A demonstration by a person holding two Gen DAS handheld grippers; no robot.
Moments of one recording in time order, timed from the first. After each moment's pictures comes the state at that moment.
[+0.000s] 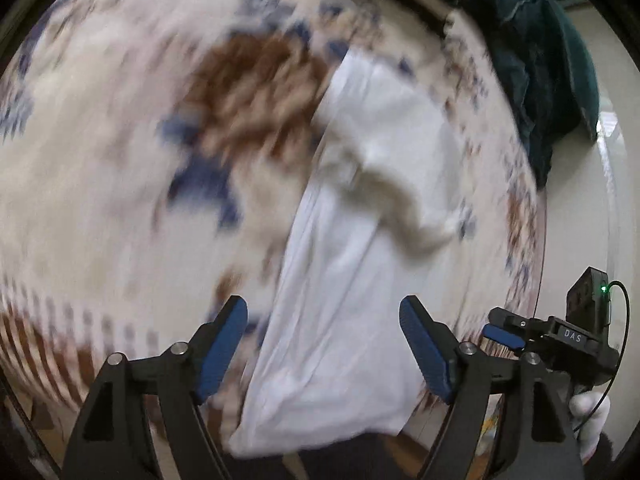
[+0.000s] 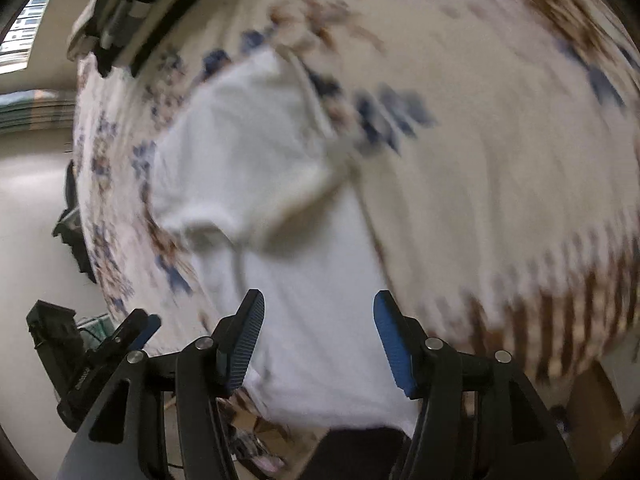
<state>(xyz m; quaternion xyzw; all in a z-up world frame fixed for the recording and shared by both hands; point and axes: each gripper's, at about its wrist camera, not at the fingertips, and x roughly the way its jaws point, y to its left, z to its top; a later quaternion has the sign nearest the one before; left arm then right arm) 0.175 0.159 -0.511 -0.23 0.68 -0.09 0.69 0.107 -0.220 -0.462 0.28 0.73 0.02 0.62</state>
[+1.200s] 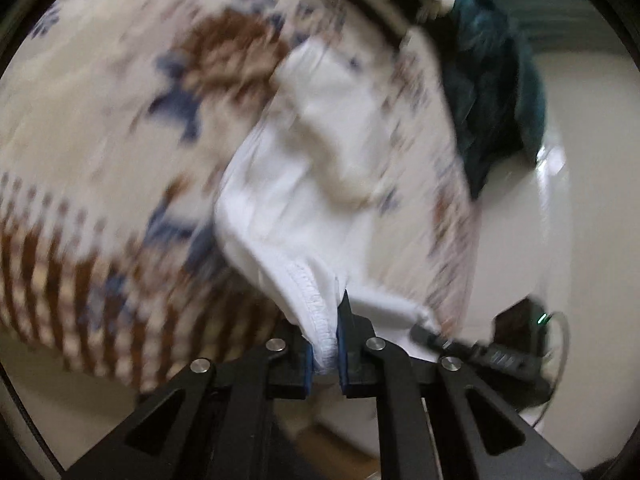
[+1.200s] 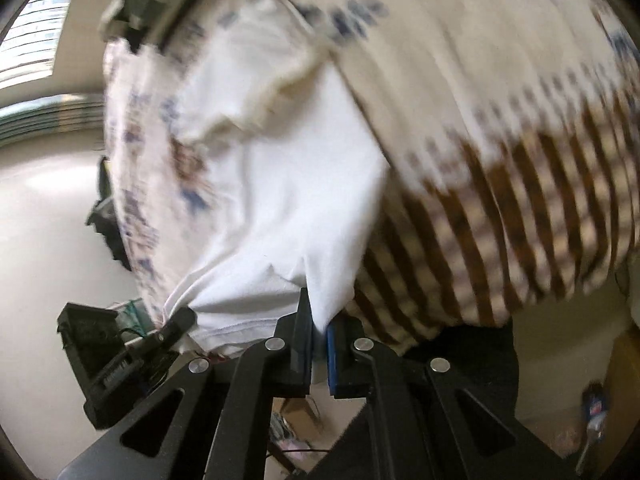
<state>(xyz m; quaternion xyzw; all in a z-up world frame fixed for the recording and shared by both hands) 0.136 0.154 -0.460 -0.38 0.60 -0.15 0.68 -0.026 -0.228 -0.430 0.35 0.70 0.07 0.62</state>
